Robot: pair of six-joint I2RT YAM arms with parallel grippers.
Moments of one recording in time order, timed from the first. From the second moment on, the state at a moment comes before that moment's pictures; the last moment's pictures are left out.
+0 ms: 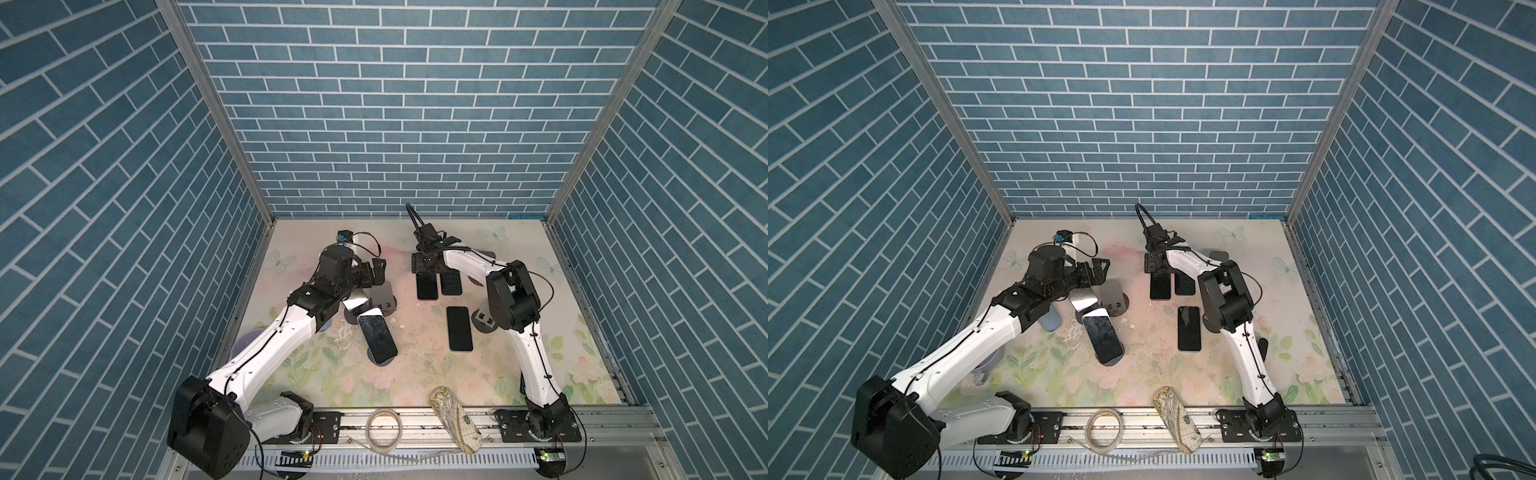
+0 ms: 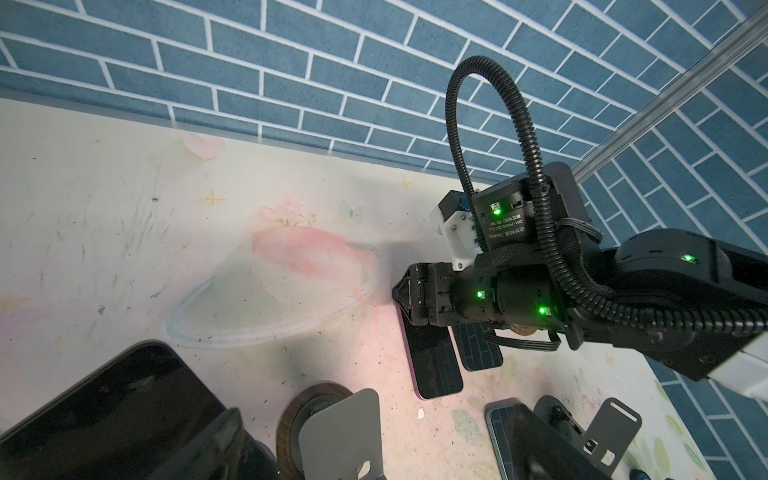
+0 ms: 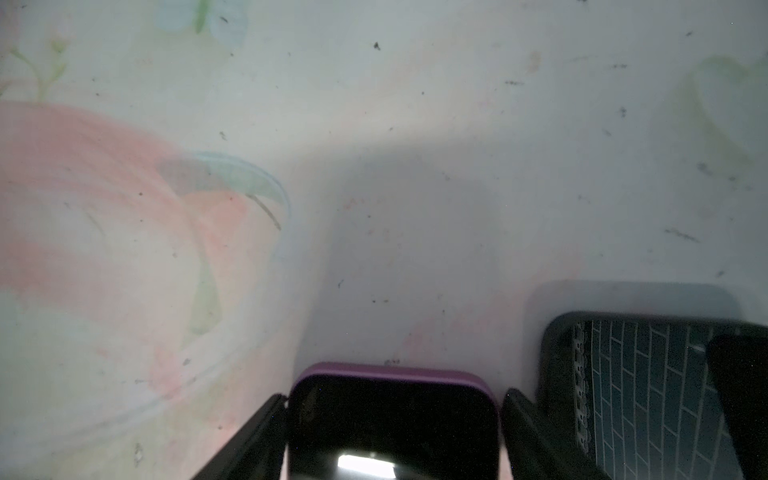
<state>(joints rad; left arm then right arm) -0.46 1.21 0.93 -0.22 0.00 -0.45 0.60 2.36 1.91 -0.66 0.13 0.47</state>
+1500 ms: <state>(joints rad) -0.46 1.22 0.94 -0.32 -0.10 -0.48 0.61 2.07 1.68 -0.58 0.02 0.35</state>
